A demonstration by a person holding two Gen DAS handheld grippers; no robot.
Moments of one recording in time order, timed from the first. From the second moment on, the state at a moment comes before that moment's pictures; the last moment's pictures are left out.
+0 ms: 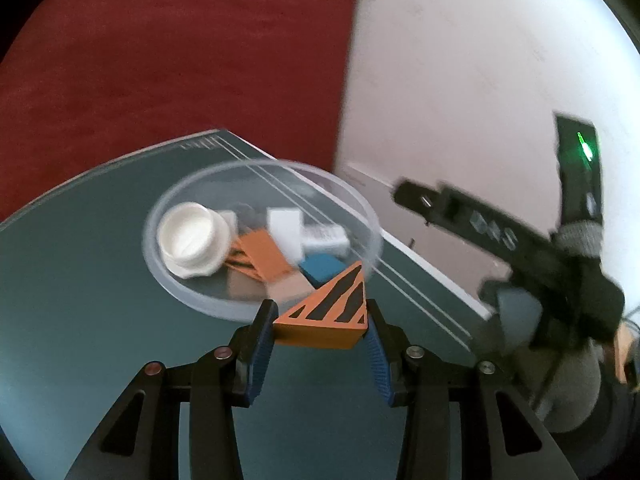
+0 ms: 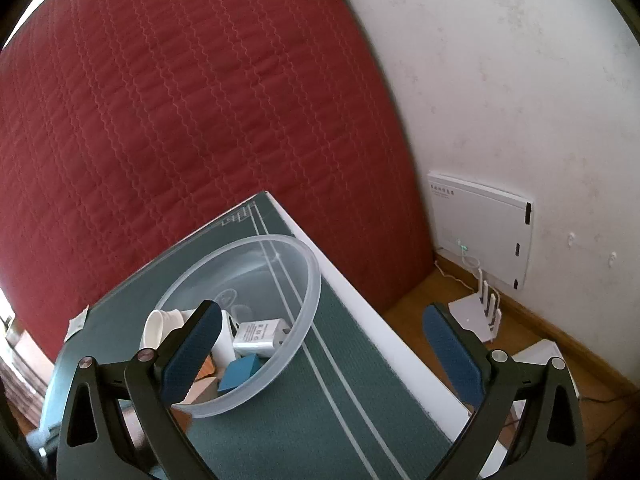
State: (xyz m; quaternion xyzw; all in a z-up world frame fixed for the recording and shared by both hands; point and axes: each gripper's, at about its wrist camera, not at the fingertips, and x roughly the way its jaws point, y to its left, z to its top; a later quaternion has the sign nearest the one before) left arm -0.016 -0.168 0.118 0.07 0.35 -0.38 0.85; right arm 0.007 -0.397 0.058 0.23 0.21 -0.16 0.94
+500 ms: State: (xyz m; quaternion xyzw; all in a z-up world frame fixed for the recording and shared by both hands) left arm 0.043 -0.169 0.103 0.07 0.35 -0.30 0.89; right arm 0.007 -0.396 0.055 0.22 0.22 -0.15 0.94
